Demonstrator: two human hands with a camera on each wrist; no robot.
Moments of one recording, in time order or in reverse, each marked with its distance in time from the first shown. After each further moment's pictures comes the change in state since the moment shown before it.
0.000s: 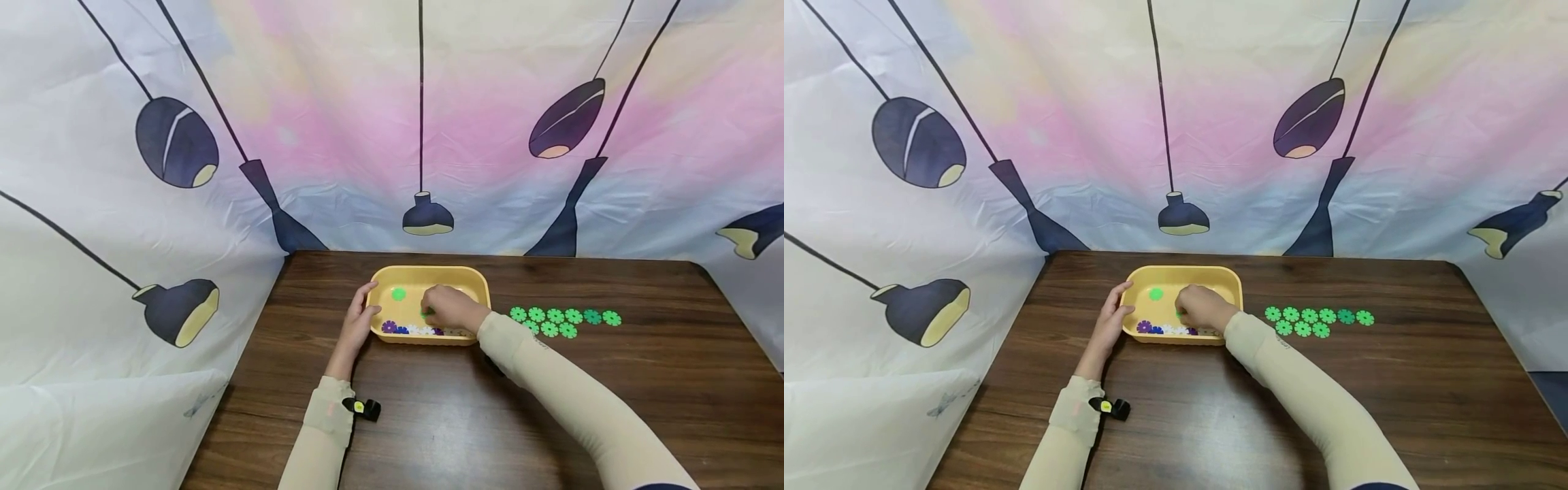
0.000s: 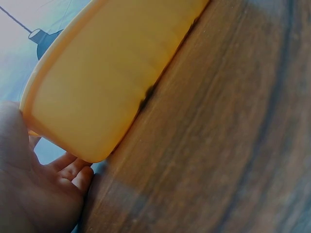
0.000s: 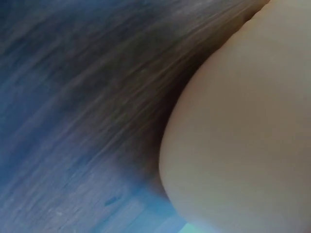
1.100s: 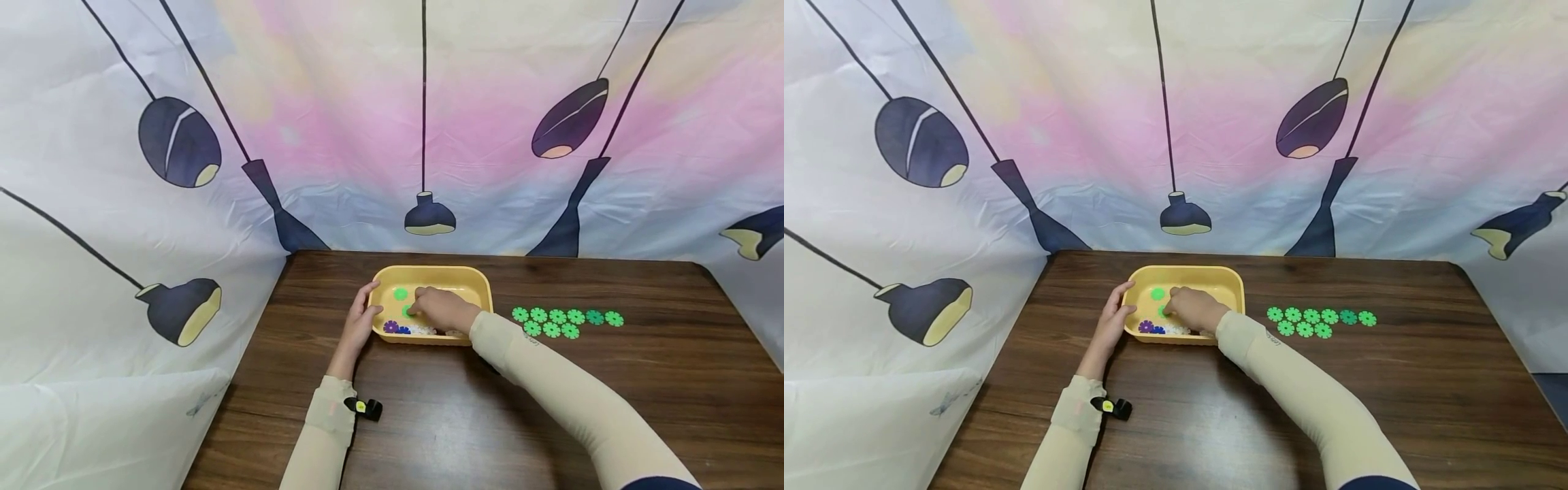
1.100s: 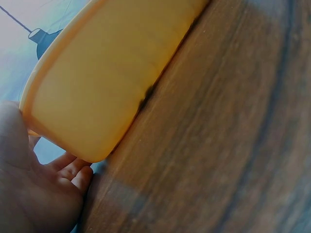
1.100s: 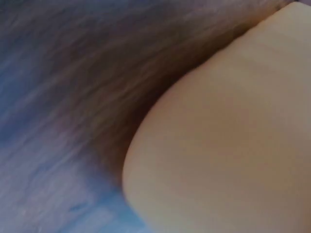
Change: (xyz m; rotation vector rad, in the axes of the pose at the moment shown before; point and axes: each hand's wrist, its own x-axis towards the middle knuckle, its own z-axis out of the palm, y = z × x) left_hand 0.000 -0.008 0.001 -0.005 0.012 0.019; right_hand 0.013 -0.015 0.004 -0.149 -0.102 0.019
